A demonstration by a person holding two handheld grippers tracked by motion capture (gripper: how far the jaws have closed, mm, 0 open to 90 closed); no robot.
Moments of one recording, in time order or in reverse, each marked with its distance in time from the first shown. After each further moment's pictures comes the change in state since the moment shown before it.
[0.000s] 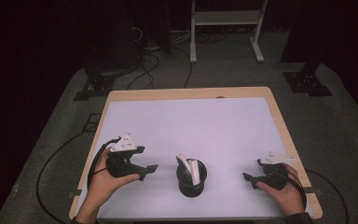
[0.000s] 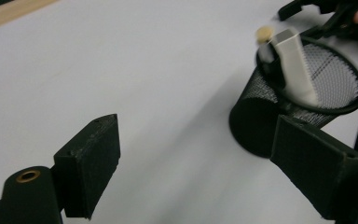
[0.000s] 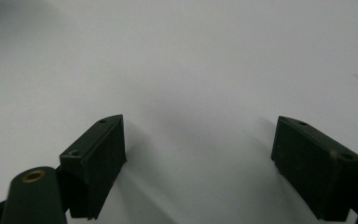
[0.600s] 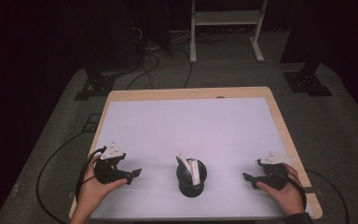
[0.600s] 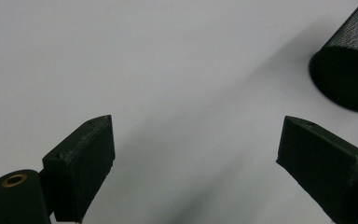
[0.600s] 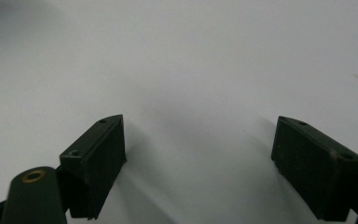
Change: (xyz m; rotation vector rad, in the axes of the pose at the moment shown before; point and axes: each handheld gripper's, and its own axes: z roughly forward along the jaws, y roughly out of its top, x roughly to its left) left arm 0.030 -0.055 -0.003 0.084 0.160 -0.085; right arm 0.000 0.000 0.000 -0.001 0.000 0.001
